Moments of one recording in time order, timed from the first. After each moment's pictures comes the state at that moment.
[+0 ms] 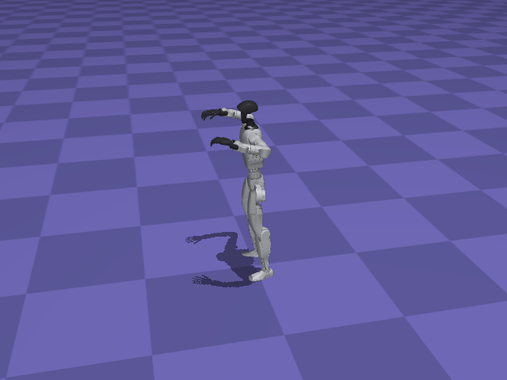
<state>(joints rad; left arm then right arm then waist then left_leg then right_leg) 0.52 1.47 0.80 -0.30 -0.15 -0.38 -0.02 0.79 -1.41 -1.13 -0.31 0.06 -0.20 0.16 0.05 -0.07 -0.02 -0.01 0.08 0.37 -0.02 -0.14 -0.23 -0.06 -0.17 -0.32 0.05 -0.05 0.26</state>
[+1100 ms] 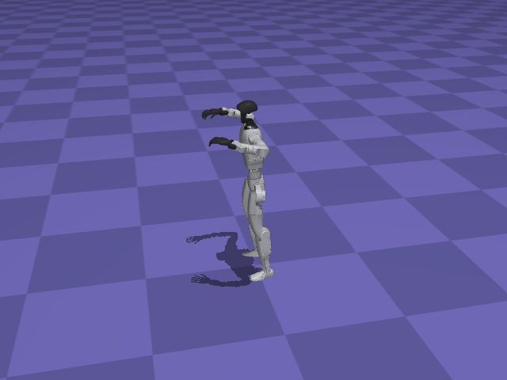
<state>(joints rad) 0.40 1.48 0.66 -0.29 -0.17 -0.38 -0.04 0.95 -1.43 -1.29 -0.34 0.13 -0.20 0.15 0.06 -0.04 -0.02 -0.01 0.08 0.37 -0.02 -0.16 -0.22 -0.06 -0.17 -0.29 0.06 -0.07 0.26</state>
